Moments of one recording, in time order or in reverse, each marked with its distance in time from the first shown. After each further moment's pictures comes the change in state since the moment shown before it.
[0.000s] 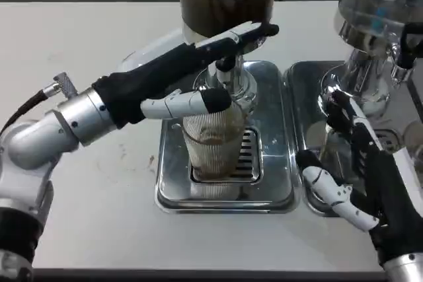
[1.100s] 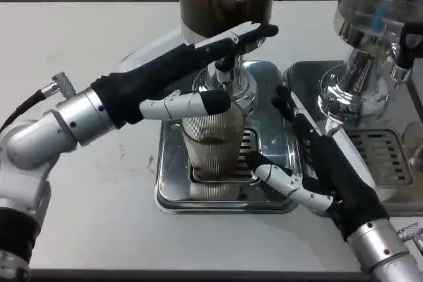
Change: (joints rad) left arm 0.000 0.014 -0.013 0.000 0.000 -0.012 0.011; right arm -0.201 0.010 0.036 0.168 0.006 0.050 0.177
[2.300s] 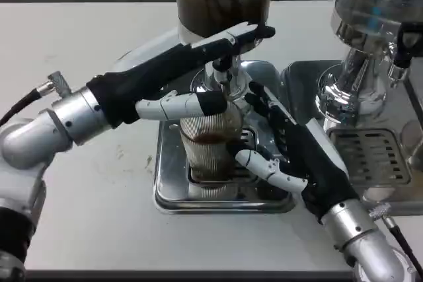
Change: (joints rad) left arm 0.000 0.017 0.005 0.000 -0.002 -0.006 0.000; right arm -0.176 0.060 0.006 0.263 0.024 -0.067 0.025
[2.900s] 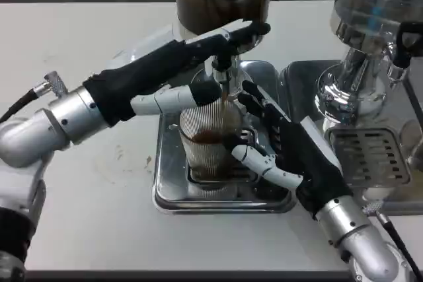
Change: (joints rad) left arm 0.001 -0.006 0.013 0.006 -0.085 0.063 -0.048; right arm -0.038 0.018 -0.005 0.057 0.023 -0.016 0.020
